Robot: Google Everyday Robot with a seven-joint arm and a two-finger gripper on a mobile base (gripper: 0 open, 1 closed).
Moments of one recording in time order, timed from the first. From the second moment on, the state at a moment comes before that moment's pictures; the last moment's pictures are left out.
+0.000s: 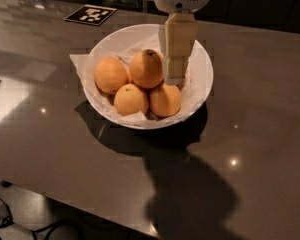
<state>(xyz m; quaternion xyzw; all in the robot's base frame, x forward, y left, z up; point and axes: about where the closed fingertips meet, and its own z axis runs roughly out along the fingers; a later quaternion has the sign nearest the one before) 0.502 -0.023 1.030 -0.76 0.61 -0.07 0.19</state>
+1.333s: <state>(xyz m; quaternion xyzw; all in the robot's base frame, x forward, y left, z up) 0.566 -0.017 0.976 -0.74 0.66 -0.01 0.15</state>
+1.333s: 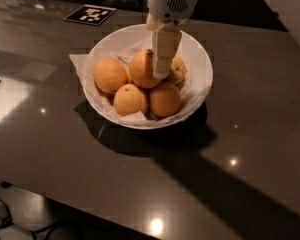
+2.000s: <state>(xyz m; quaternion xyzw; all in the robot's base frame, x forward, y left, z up) 0.572 -0.020 0.951 -0.73 0.67 0.02 0.13</state>
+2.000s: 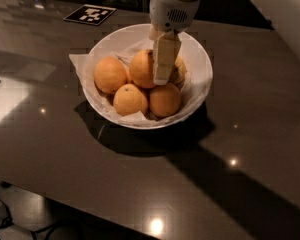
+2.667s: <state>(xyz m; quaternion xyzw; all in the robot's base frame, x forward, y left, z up) 0.572 -0.020 0.928 -0.73 0.68 0.04 0.12</state>
